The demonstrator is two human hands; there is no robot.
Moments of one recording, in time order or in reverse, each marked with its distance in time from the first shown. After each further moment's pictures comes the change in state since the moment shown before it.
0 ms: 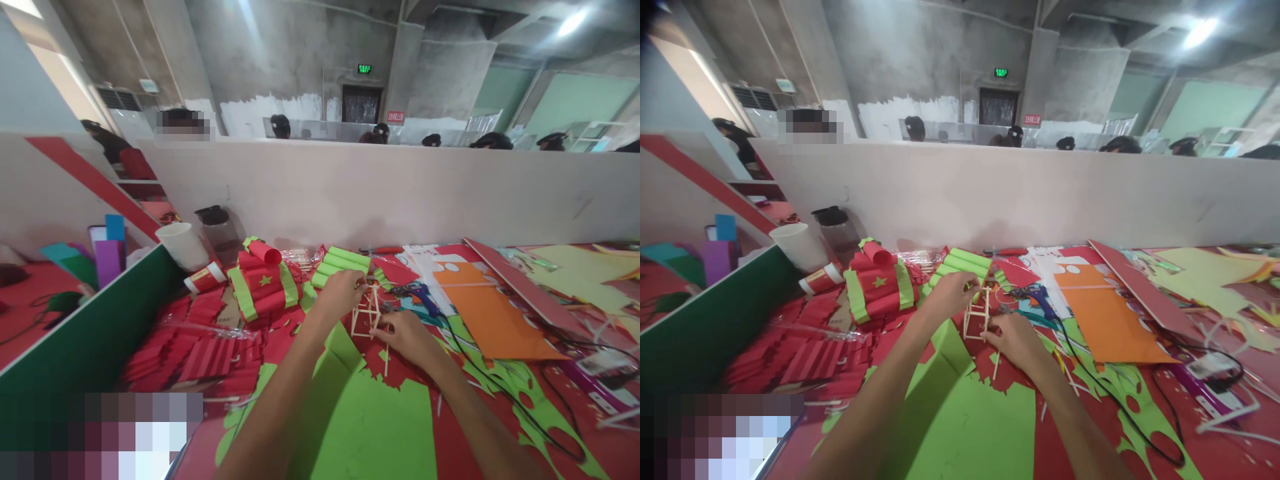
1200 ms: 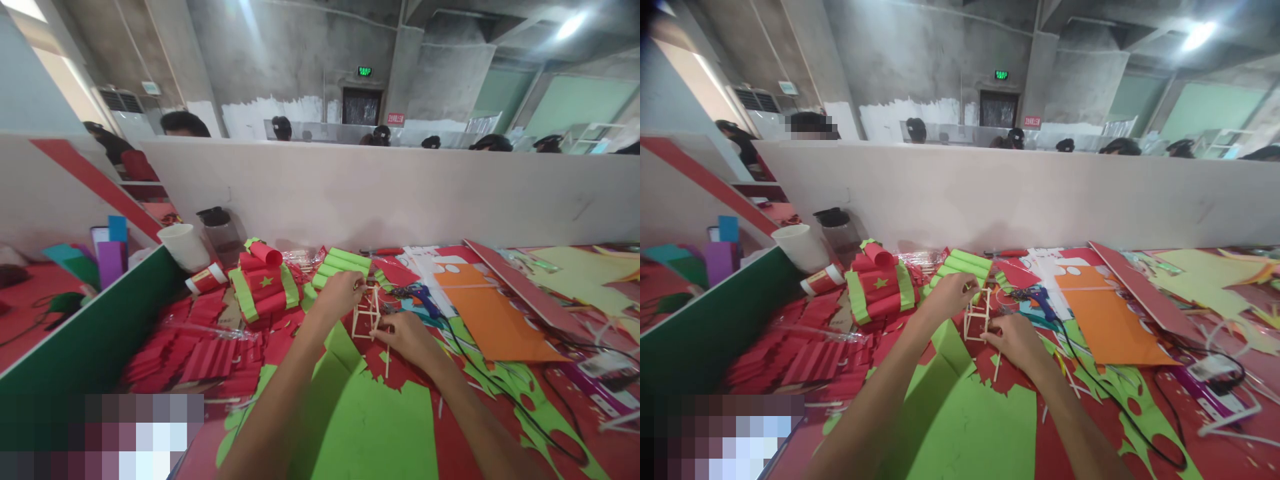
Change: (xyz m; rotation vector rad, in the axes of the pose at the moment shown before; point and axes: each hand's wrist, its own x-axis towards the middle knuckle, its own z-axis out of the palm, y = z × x) left_hand -0.001 0.000 -0.007 -0.024 -0.031 -0.008; right_hand 0.000 0.000 0.000 0.009 -0.014 0.015
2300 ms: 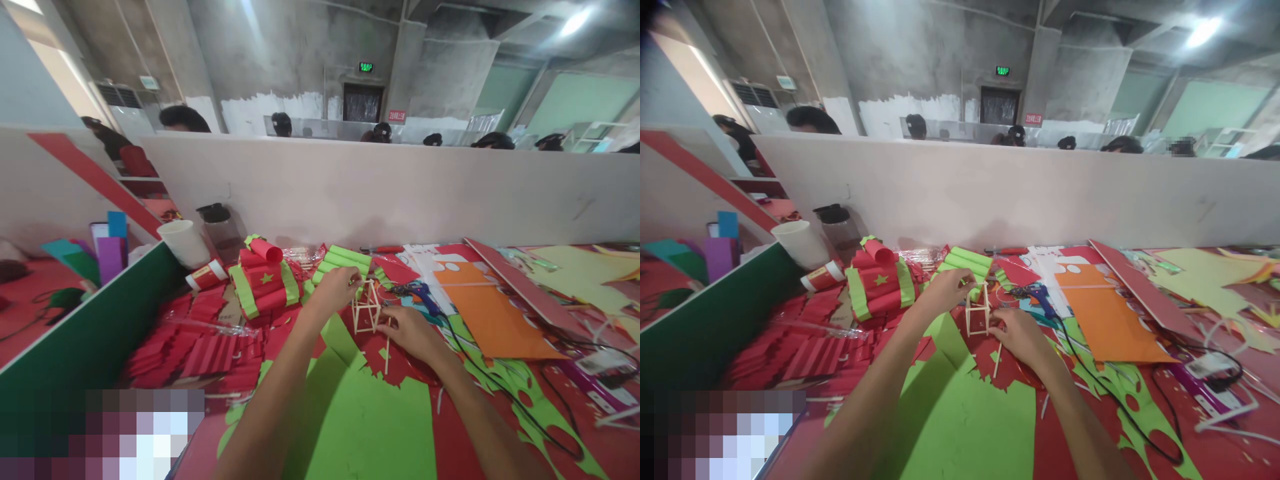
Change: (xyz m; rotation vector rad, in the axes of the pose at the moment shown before) left_hand 0.000 -0.010 -0.005 -0.026 -0.018 -0.017; right_hand 0.000 0.007 -0.006 0.086 0.006 -0.034
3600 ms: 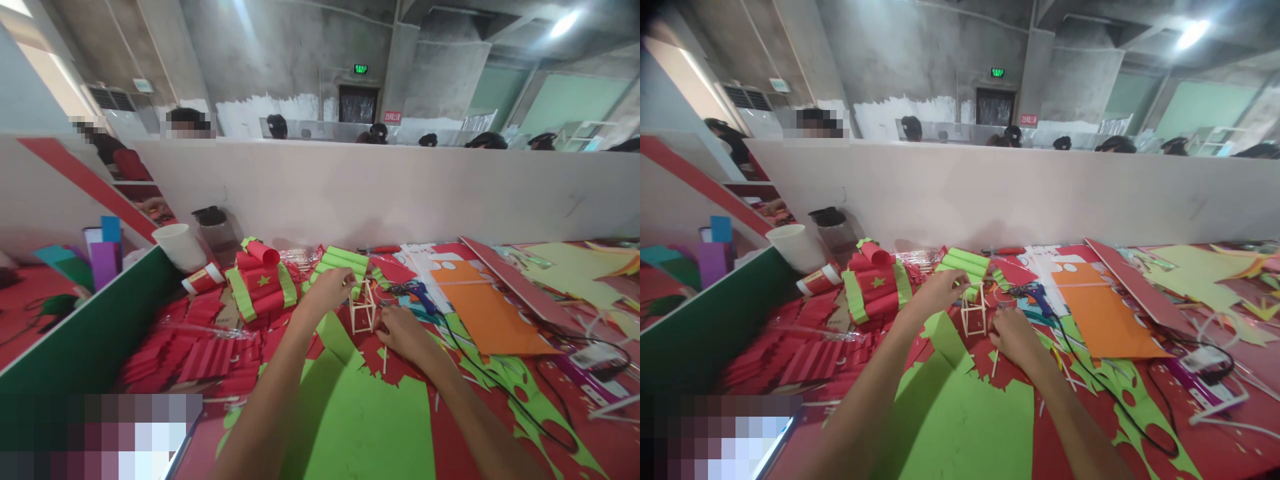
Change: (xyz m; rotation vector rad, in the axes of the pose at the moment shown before) left_hand -0.002 -0.004 -0.006 -0.018 -0.044 -0.014; right_hand 0.009 0.009 0.020 -0.375 -0.044 -0.021
